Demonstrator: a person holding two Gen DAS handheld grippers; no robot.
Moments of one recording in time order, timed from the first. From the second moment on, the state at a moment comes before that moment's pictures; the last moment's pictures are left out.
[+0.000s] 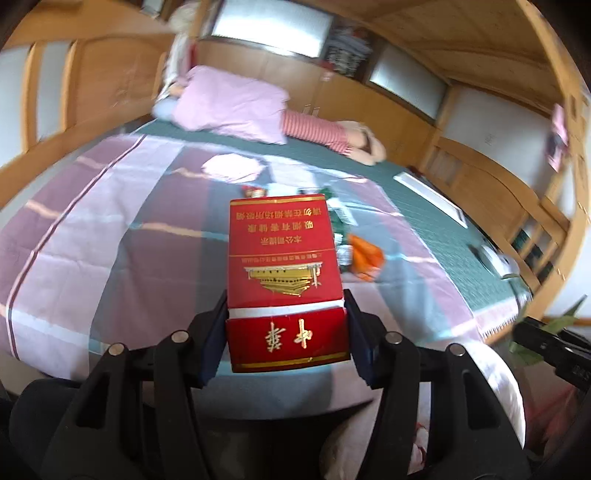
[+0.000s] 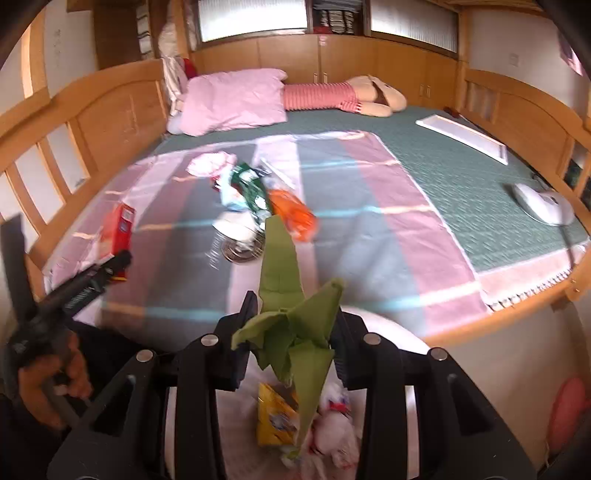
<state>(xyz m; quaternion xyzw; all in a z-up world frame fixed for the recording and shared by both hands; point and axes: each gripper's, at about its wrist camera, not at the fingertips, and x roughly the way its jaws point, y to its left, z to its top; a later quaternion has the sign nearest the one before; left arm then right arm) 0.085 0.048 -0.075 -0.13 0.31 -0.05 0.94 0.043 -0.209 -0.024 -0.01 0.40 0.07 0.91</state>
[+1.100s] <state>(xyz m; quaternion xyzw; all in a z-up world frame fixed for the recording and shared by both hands) 0.020 -0.096 -0.100 0.05 0.35 -0.32 0.88 0.014 -0.285 -0.016 0.14 0.37 -0.02 0.92</state>
